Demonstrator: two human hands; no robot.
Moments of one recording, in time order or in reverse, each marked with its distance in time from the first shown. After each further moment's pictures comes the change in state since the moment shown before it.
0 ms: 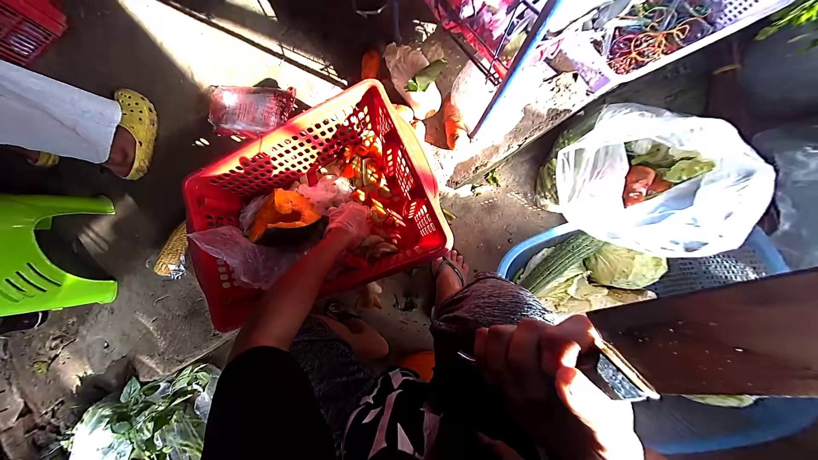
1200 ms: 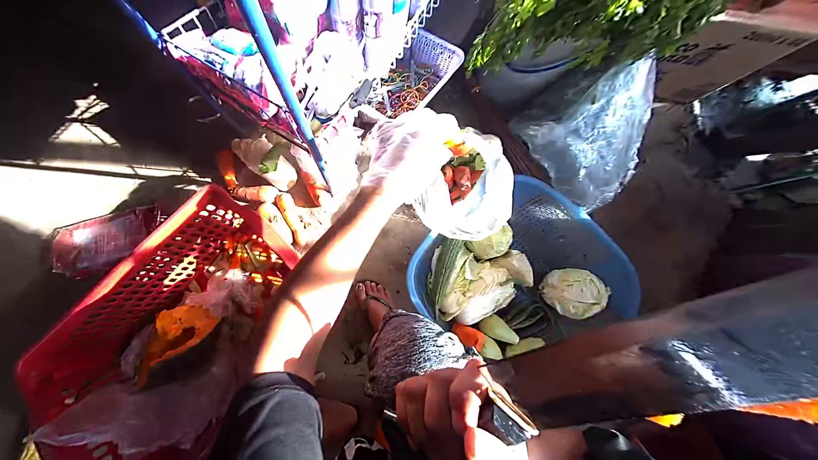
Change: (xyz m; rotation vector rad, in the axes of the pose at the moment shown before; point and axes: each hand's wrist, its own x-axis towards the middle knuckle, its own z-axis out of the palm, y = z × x) left_hand -0.030 0.314 -0.200 -0.190 0.666 1.016; right_hand -0.029 -0.029 -0.034 0.175 0.026 -0.258
